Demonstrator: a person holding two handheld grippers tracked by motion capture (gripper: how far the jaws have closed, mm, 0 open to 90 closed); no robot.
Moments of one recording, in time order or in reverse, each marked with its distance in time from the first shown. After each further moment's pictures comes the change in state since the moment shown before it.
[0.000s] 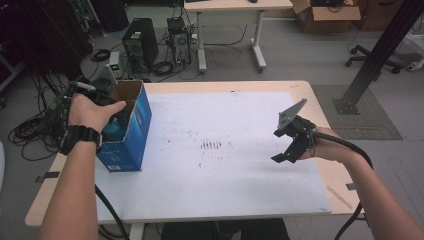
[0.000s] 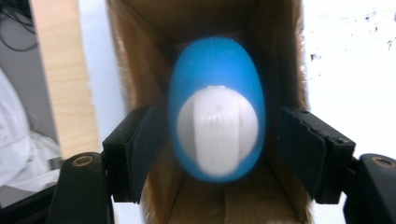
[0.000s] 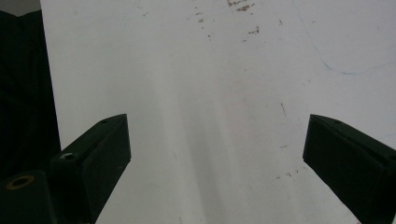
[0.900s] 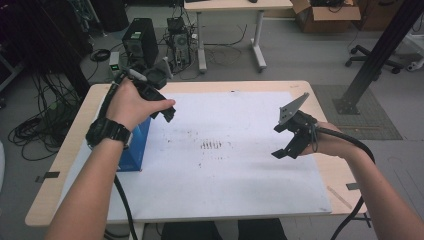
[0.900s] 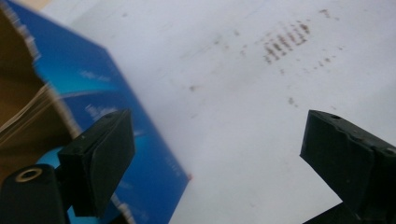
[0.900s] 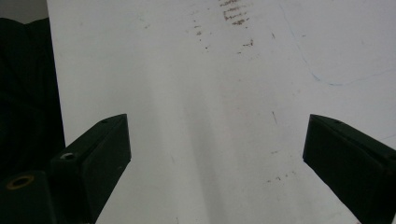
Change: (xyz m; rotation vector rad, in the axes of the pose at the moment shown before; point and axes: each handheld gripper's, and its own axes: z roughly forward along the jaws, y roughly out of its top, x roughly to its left) left arm -0.128 0.015 -0.030 -0.087 -0.112 0.435; right arm -0.002 0.009 -0.013 -0.013 -0.003 -0.007
